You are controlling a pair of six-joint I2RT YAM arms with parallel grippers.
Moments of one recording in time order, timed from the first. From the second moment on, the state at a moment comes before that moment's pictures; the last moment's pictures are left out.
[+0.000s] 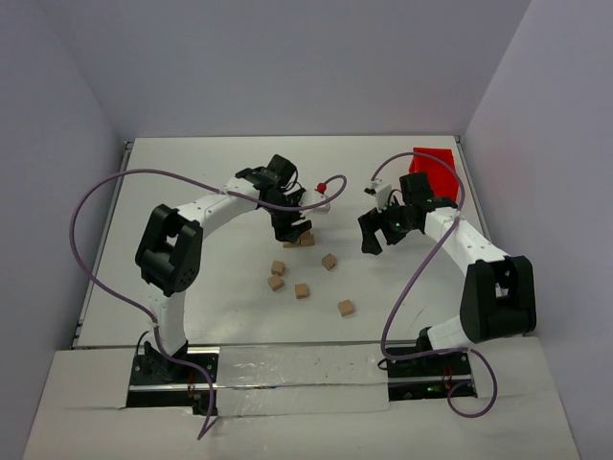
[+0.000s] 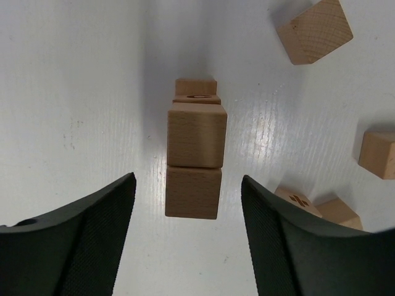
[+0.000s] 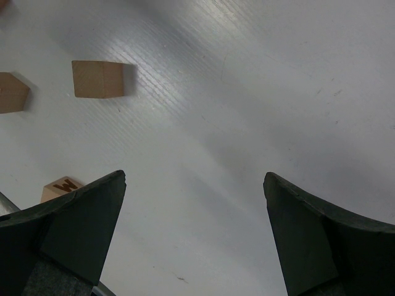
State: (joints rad) left arm -0.63 2.00 1.58 -0.73 0.40 0.79; right arm 0.13 1.45 0.97 -0.62 -0.47 -0.38
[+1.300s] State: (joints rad) left arm -0.30 1.07 1.04 -0.47 0.27 0.34; right arm 0.35 1.37 0.97 -0.59 -0.41 -0.31
